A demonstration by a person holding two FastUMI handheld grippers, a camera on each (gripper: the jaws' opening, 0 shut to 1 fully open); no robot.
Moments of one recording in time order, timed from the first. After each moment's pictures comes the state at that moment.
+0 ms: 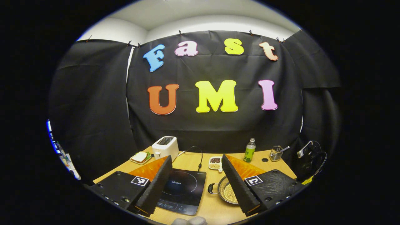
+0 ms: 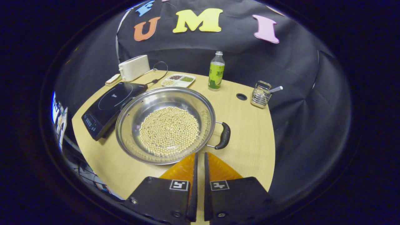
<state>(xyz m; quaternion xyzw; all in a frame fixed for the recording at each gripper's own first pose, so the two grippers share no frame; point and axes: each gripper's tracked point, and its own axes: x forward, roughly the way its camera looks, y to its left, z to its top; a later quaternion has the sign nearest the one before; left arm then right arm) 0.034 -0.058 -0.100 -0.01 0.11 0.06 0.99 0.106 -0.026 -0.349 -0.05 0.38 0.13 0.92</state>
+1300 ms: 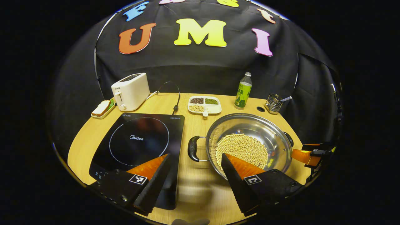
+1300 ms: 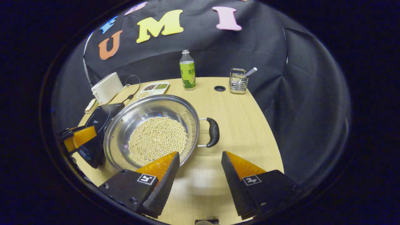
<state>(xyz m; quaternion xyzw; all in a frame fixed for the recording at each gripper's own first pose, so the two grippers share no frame) 0.077 -0.108 -0.344 -0.04 0.36 -0.03 0.93 0.141 -0.034 -0.372 0.06 0.38 0.03 0.92</state>
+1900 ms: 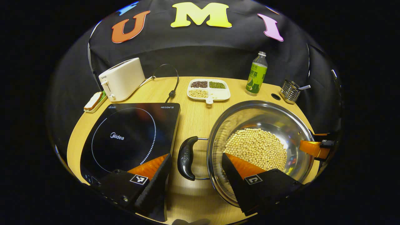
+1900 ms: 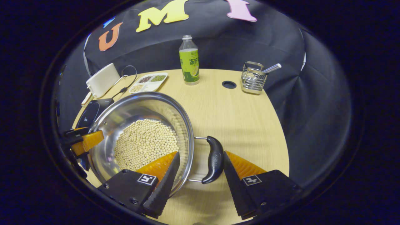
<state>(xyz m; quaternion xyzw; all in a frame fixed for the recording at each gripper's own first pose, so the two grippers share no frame) 0.119 -0.121 -0.409 -0.04 0.43 -0.01 0.90 0.207 -0.031 -0.410 0.02 0.43 0.07 0.90</state>
